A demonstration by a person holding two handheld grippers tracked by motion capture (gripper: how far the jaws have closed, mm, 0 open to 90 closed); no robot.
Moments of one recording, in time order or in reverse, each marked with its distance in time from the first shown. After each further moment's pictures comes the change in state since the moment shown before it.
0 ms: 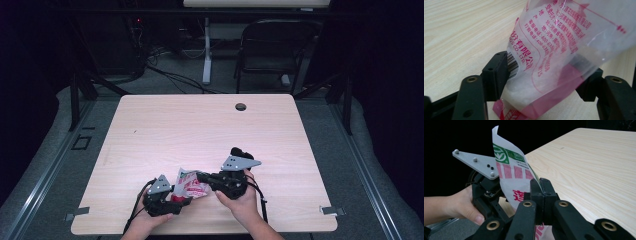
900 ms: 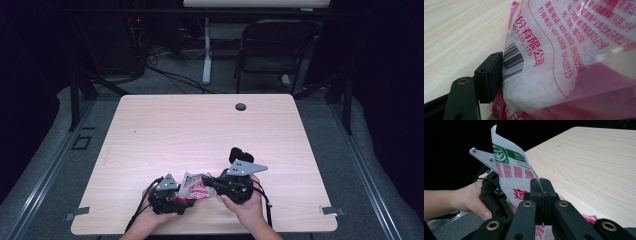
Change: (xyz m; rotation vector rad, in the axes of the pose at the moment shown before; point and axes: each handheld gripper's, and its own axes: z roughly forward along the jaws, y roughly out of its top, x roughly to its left) left arm 0.004 0.003 0.019 0.086 -0.016 0.000; right arm 0.001 -0.010 -0.014 -0.003 -0.023 0.003
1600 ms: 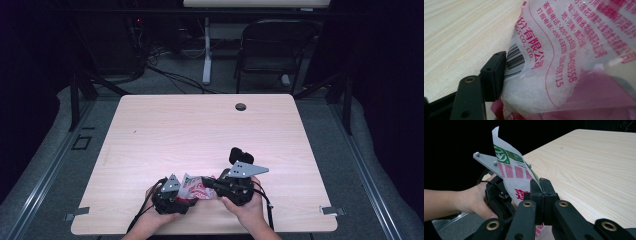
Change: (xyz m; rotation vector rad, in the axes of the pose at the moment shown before) left arm -0.008 0.004 0.005 0.018 0.043 0.053; right arm 0.003 -0.002 -0.003 -0.017 0.015 -0.008
